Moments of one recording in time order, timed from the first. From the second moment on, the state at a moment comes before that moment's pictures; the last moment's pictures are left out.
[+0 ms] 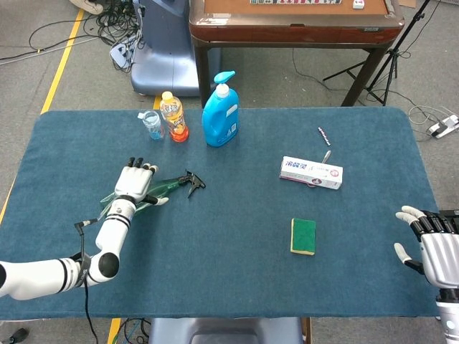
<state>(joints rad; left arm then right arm) -1.12 -1.42 -0.07 -1.49 0.30 0.97 0.82 0.04 -1.07 0.07 -1.67 -1.52 1.54 -0.10</state>
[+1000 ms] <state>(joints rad) -1.18 -1.62 -0.08 -1.30 0.12 1.03 1.13 0.03 -1.07 0.07 -1.66 -1.50 1.53 -0.09</state>
